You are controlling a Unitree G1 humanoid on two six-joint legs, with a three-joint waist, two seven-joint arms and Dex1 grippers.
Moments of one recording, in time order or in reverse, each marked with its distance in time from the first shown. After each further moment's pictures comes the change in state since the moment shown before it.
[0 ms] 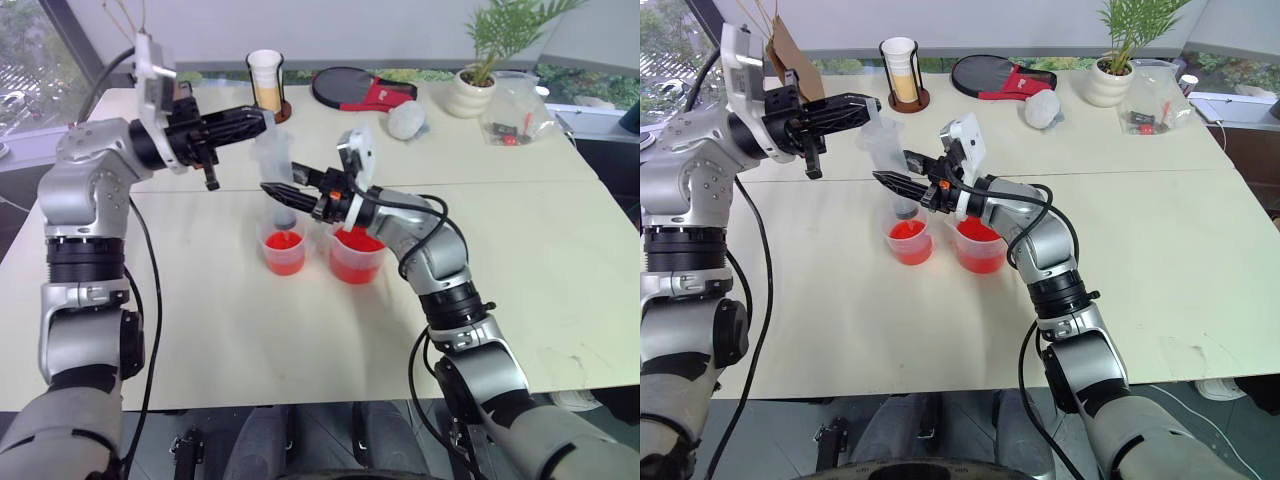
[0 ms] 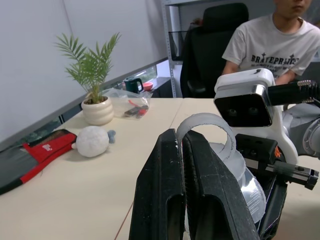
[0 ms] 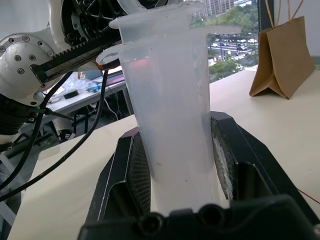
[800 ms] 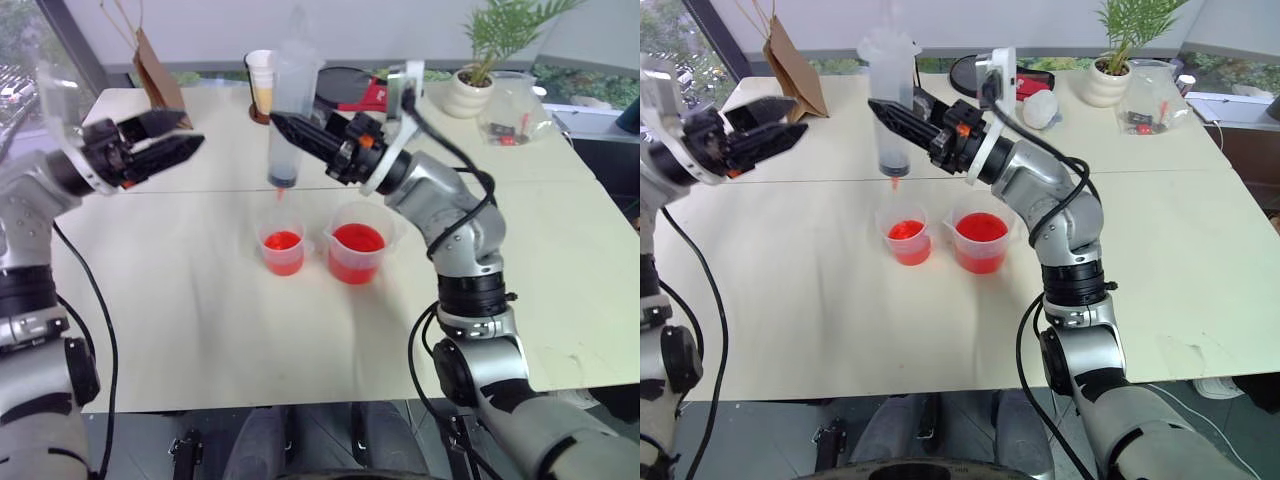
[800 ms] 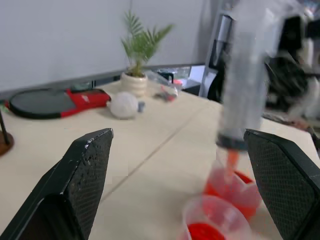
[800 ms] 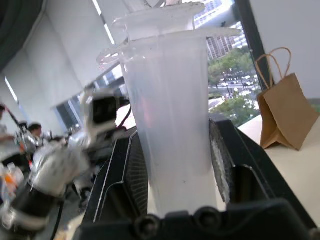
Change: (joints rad) left arm 0.227 0.176 0.195 -0.133 -0.190 0.272 0.089; right arm -0.121 -0.009 -0.235 -0.168 0.318 0.337 -0.176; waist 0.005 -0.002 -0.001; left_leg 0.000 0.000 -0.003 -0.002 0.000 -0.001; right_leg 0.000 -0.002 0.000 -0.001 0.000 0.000
